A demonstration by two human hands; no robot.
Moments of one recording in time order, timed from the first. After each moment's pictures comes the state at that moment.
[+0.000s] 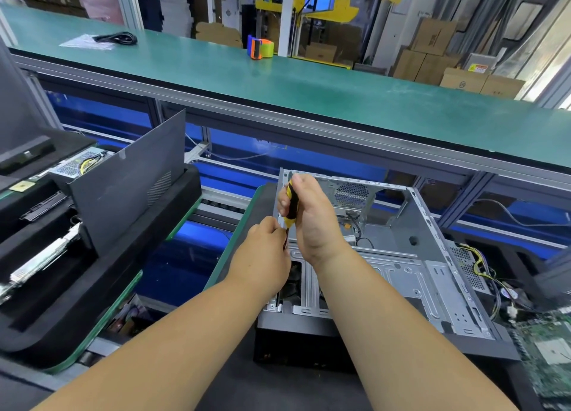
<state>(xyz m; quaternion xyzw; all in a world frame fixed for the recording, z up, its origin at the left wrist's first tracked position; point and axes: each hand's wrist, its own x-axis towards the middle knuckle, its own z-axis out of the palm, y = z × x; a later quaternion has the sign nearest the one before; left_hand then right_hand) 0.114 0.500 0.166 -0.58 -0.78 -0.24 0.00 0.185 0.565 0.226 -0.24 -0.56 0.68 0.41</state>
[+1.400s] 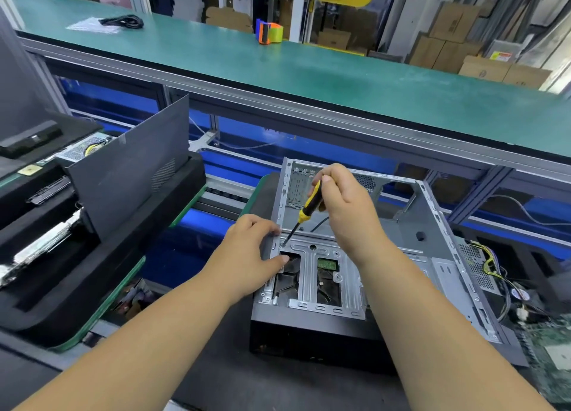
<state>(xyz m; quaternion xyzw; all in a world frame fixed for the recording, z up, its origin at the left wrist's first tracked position) 0.091 0.472 0.161 -0.56 -0.74 -0.32 -0.15 0.239 0.585 0.236 -0.34 -0.78 0.39 0.36</state>
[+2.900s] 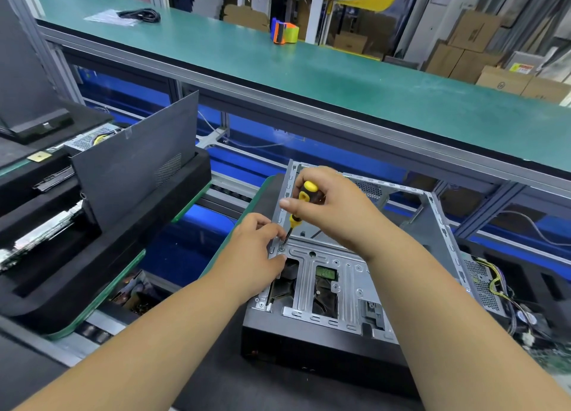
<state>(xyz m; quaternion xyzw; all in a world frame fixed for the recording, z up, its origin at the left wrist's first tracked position) 0.106 0.486 0.163 -0.53 -0.77 -0.34 -0.14 0.230 0.592 0.268 -0.24 -0.91 0.29 0.20</state>
